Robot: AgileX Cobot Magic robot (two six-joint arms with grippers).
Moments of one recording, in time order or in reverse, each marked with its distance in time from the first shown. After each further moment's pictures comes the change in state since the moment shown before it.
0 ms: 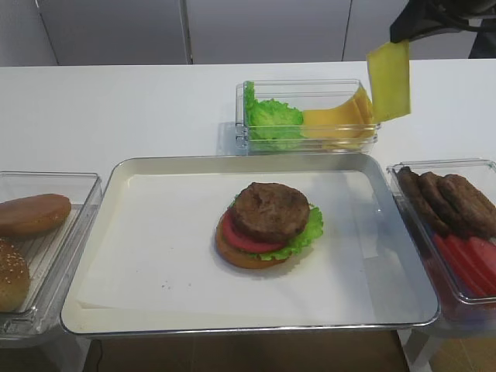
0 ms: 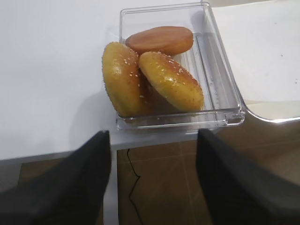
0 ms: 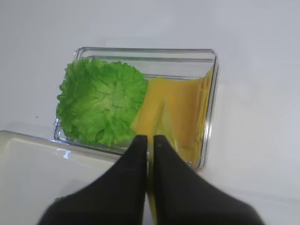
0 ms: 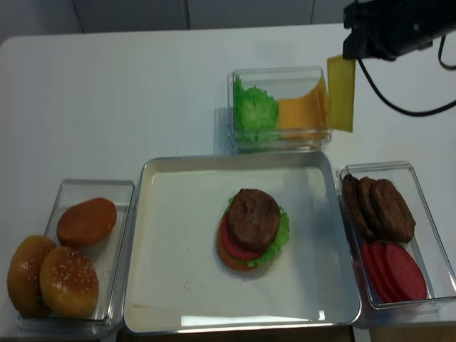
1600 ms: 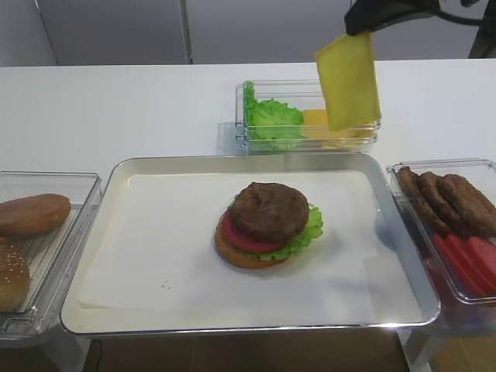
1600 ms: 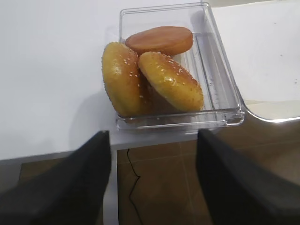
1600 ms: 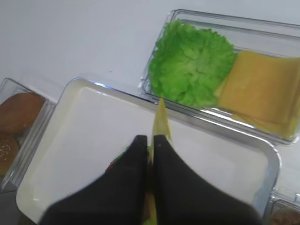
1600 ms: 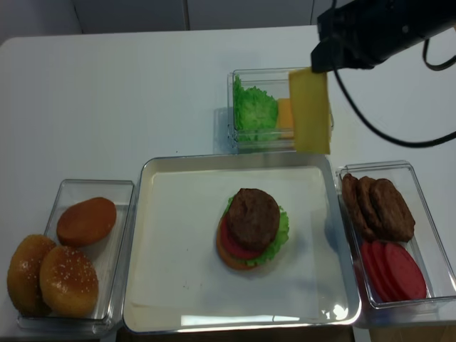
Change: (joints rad) left arm 0.000 0.000 0.000 0.000 0.000 0.000; right arm 0.160 -0.118 0.000 0.020 0.135 -0.004
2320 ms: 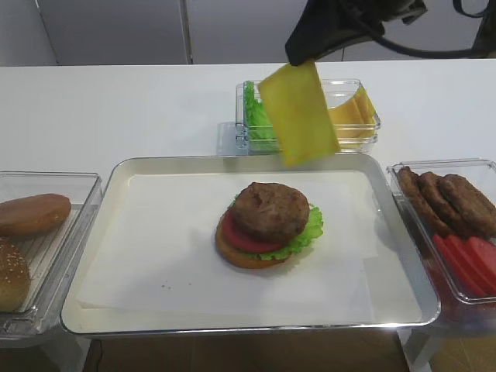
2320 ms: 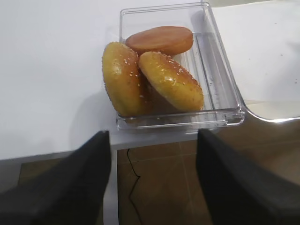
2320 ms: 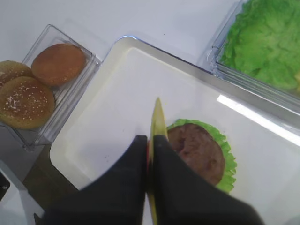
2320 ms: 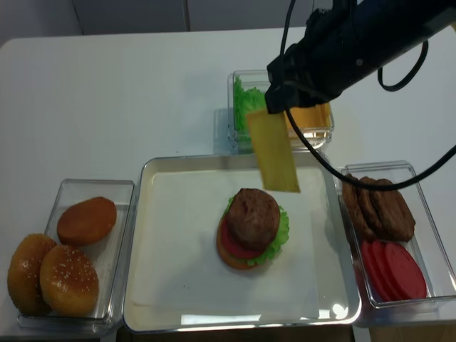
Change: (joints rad) left arm 0.000 0.000 0.000 0.000 0.000 0.000; right arm 0.175 0.000 0.000 -0.031 0.045 0.020
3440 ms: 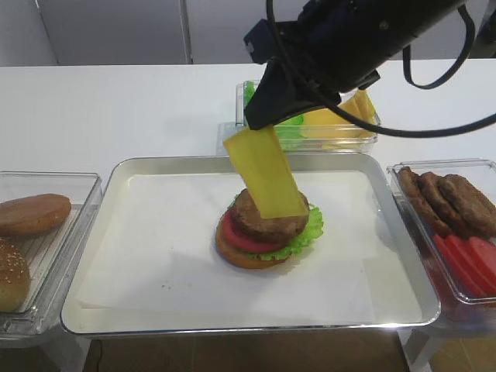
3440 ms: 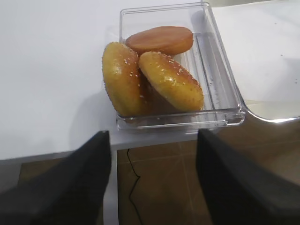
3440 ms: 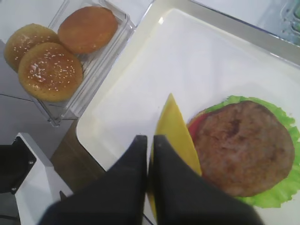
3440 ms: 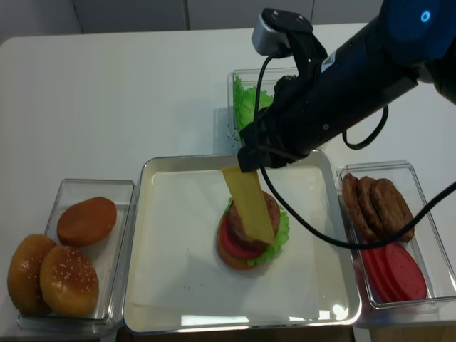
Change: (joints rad) left arm 0.000 0.000 0.000 0.000 0.000 0.000; right arm 0.097 -0.004 0.170 0.115 -0.093 -0.069
